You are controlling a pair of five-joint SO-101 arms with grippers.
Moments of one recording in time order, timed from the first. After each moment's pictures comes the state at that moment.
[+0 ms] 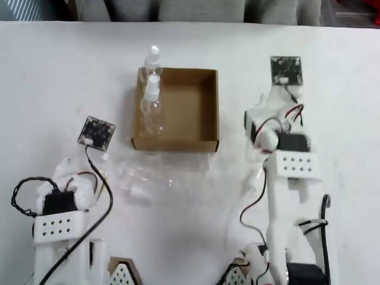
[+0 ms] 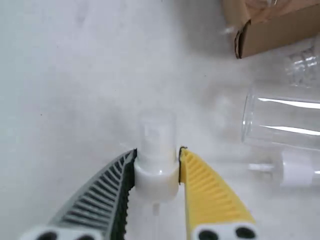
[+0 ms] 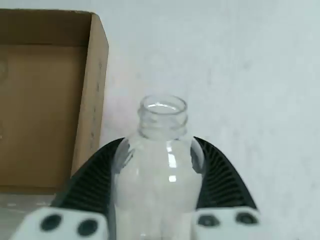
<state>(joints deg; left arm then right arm) -15.4 -60.4 74.1 52.9 -26.0 -0.5 -29.0 41.6 37.1 4.1</state>
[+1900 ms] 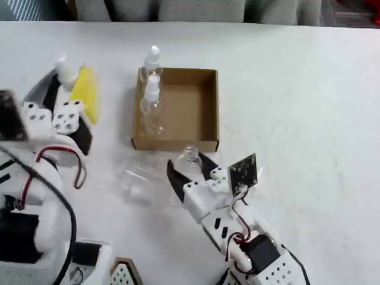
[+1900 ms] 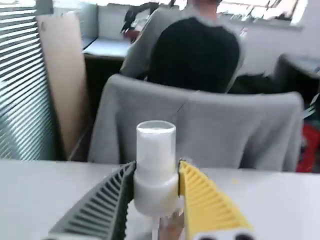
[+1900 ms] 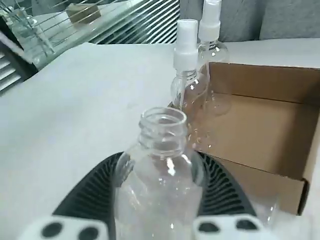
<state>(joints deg) 0.2 -60.6 20.6 53.3 9.4 -38.9 -102.8 91.3 33.9 -14.9</state>
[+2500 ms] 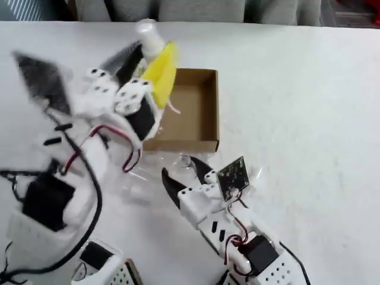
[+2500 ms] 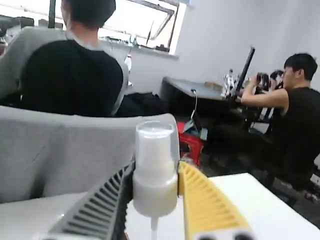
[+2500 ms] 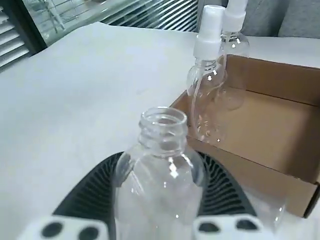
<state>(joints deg) 22.2 -45.6 10.5 45.3 15.2 -42.0 -102.8 91.3 35.7 -10.6</state>
